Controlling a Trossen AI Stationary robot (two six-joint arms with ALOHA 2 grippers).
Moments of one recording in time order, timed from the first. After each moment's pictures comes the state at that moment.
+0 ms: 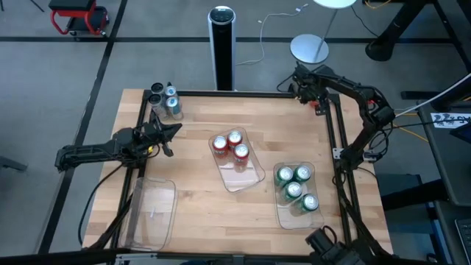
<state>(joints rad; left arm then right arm) 0.13 0.03 0.01 0.17 -0.38 0.09 -0.94 1.71 1.28 -1.20 0.49 -0.95</state>
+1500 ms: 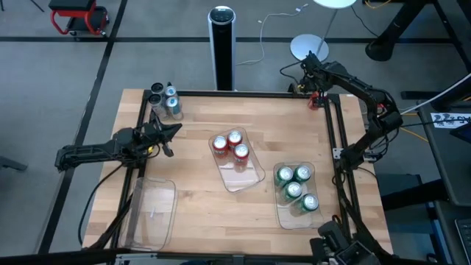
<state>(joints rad) 0.13 0.03 0.01 0.17 -0.38 0.11 -1.01 1.61 1.28 -0.99 0.41 -0.97</state>
